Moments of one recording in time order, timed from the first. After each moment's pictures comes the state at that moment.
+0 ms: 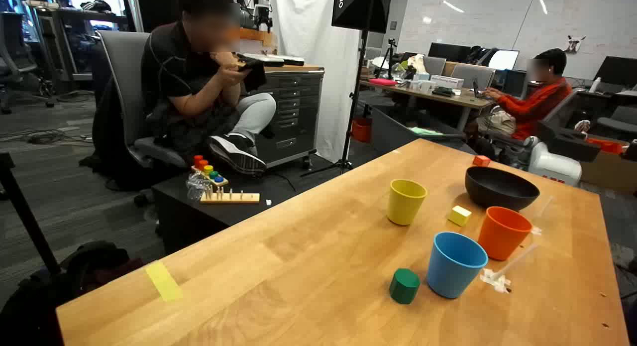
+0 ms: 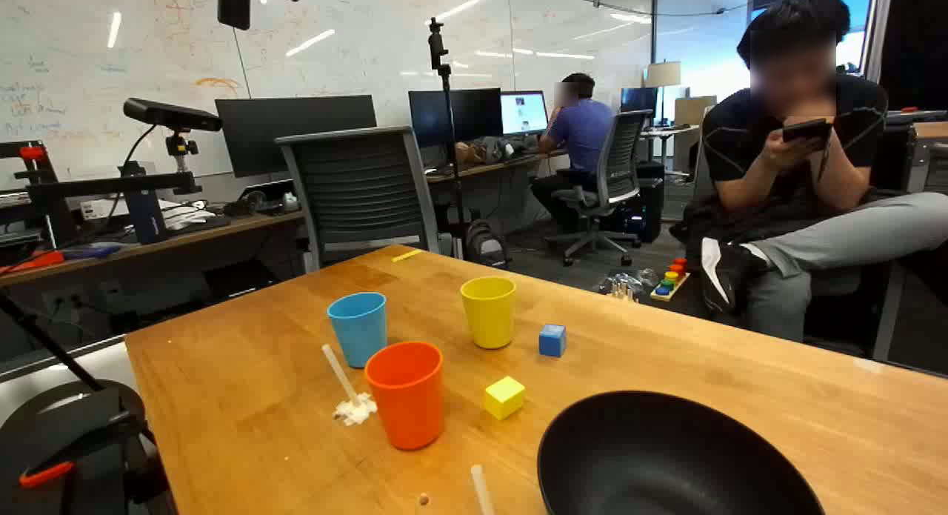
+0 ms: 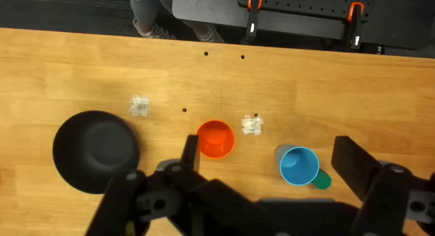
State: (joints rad) arm -0.05 -0.29 -0.15 -2.03 -0.13 1.51 -0.33
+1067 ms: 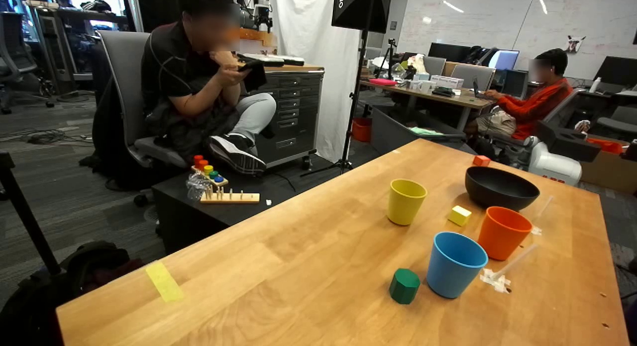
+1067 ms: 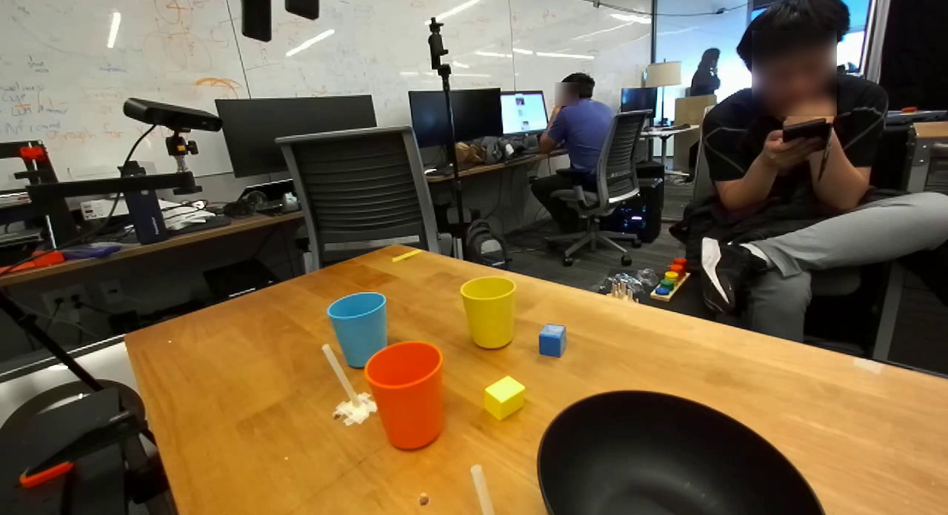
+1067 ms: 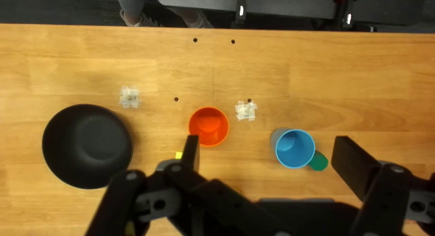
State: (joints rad) arm -0.05 -0.27 -0.15 -2.03 -0.08 1.56 -0.27
